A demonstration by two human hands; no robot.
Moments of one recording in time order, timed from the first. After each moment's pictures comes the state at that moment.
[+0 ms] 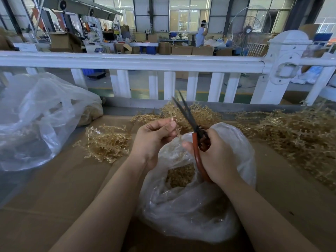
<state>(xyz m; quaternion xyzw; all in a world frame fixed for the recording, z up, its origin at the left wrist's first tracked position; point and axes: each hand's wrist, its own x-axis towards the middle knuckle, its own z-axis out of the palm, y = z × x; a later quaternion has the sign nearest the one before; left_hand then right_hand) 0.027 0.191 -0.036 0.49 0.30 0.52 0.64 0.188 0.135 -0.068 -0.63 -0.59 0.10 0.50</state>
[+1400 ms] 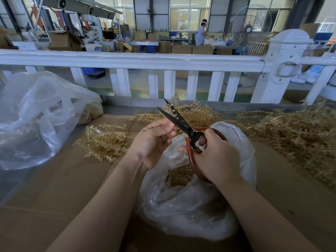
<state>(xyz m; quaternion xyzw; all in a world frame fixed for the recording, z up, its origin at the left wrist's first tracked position) 0.022 0.189 -0.031 0.44 0.26 0.46 0.73 0.186 0.130 -0.068 -0.68 -0.62 -0.10 0.39</state>
